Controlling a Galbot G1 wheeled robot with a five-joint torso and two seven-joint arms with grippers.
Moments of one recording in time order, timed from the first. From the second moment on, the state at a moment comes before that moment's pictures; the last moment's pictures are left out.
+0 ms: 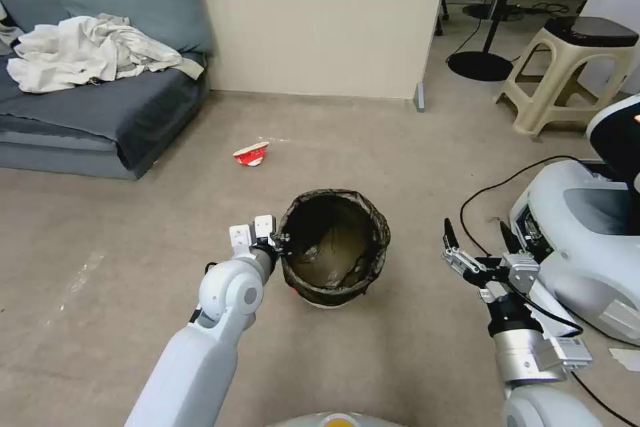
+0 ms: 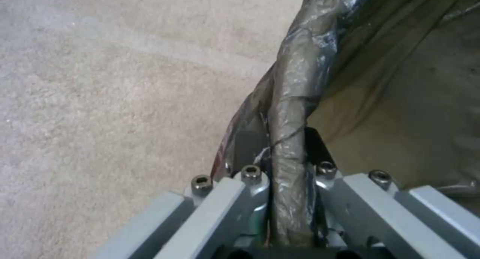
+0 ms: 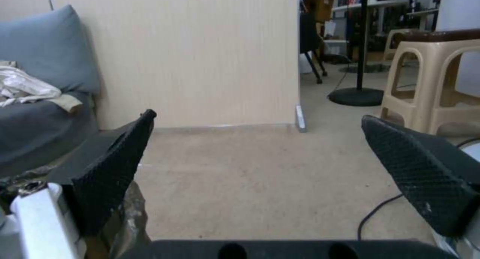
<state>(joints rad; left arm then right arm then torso) 1.15 -1.33 -0.29 -1.97 -0.75 0.74 -0.45 -1.74 1.51 0.64 2.25 0.21 0.10 -0.06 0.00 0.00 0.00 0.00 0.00</state>
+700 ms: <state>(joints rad) 1.24 -1.27 -0.40 -2.13 -0.86 0.73 -0.45 -1.73 1.51 0.64 2.24 0.21 0.10 -0.06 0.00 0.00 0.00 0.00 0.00</state>
